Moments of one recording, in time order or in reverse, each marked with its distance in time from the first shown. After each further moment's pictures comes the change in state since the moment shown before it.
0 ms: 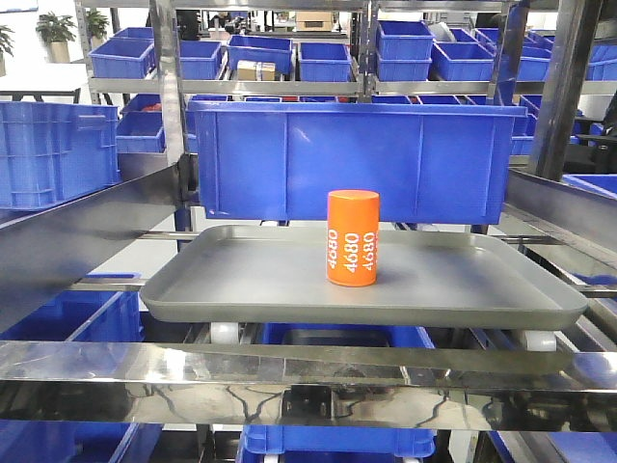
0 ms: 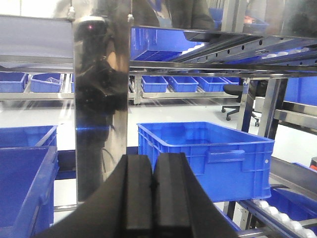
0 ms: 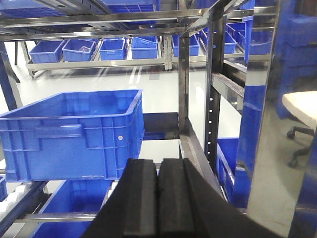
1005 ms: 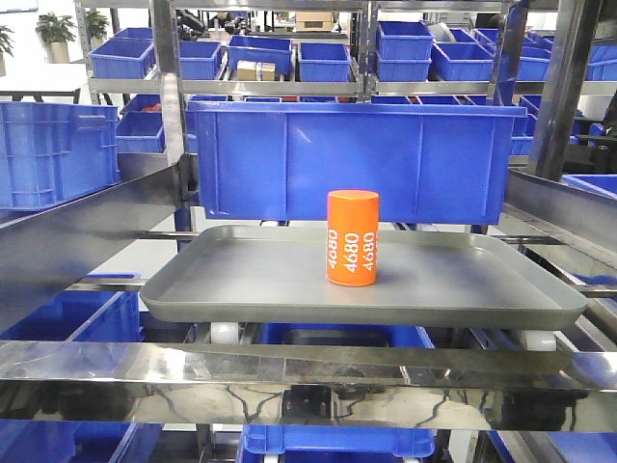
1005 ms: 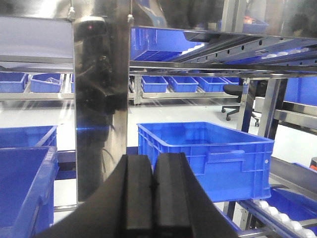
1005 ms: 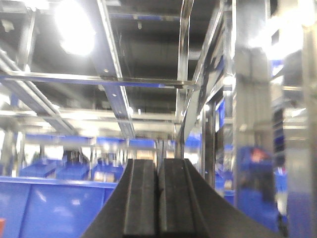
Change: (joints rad) left arm 0.000 0.000 0.000 0.000 0.000 0.000; right arm 0.000 0.373 -0.812 -0.065 -0.105 -0.052
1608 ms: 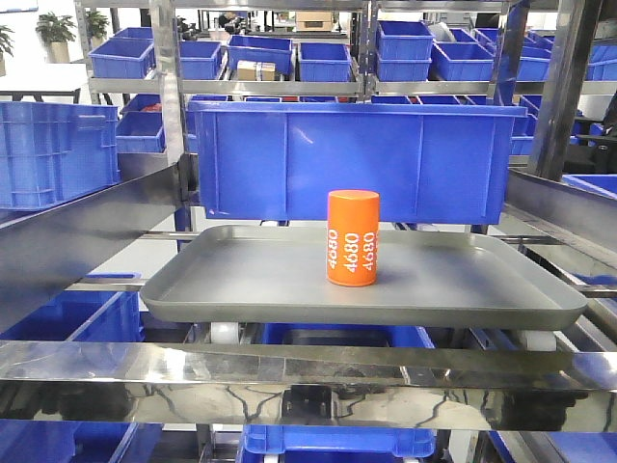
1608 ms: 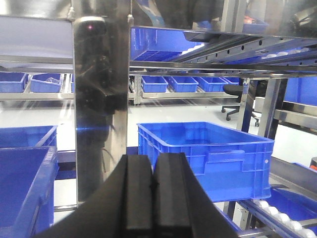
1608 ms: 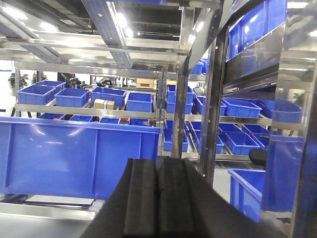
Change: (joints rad) left arm 0.000 0.000 0.000 0.000 0.000 0.000; right arm 0.000 0.284 -0.143 0.000 0.106 -0.002
